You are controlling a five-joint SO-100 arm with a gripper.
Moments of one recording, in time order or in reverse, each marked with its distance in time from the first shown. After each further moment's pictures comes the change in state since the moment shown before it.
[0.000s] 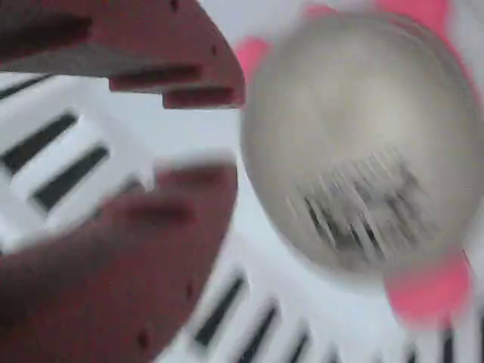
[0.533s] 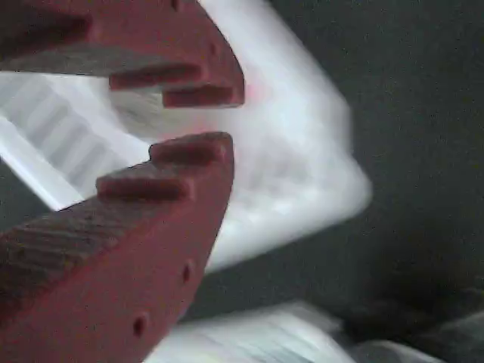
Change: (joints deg) arm -20.3 40.3 43.9 -18.0 2.2
